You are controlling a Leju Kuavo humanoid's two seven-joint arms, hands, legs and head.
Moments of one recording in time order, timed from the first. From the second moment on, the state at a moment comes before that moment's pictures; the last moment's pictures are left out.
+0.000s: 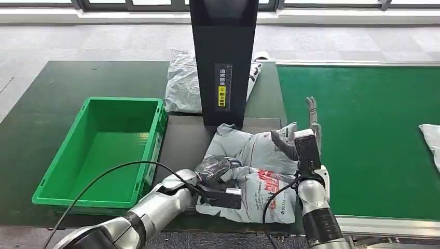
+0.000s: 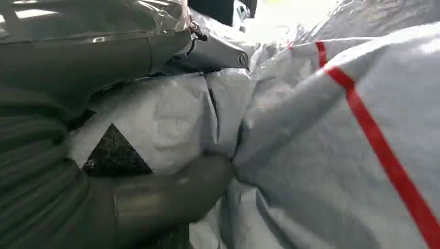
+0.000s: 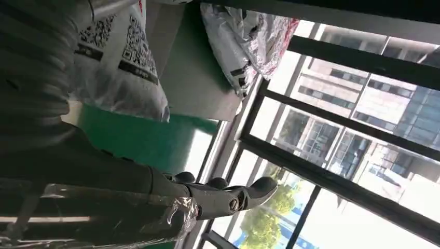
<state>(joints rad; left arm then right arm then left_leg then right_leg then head) -0.64 -0.25 -0.67 -0.40 -0.79 0.10 -0.41 -0.31 0.16 0.09 -1.09 0.28 -0.43 -0.57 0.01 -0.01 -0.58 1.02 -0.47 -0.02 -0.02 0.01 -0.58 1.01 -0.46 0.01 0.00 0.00</state>
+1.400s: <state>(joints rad) -0.63 0.16 -0.02 -0.89 -1.49 0.70 0.29 -0.04 0.16 0.12 -1.30 0.27 -0.48 -0.54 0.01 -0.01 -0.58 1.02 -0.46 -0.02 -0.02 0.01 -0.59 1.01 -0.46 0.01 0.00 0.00</state>
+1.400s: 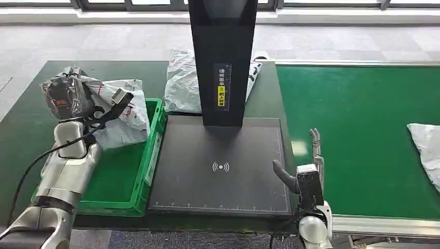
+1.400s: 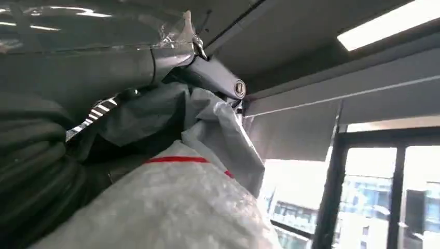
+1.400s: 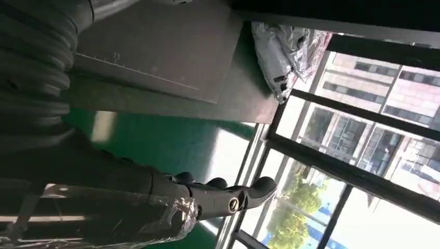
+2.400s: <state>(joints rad) -0.74 0.29 0.19 -0.56 -0.84 -0.28 -0.56 0.00 0.07 0.15 -1.33 0.27 -0.41 -0.53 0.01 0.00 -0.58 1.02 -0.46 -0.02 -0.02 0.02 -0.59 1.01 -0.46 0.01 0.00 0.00</state>
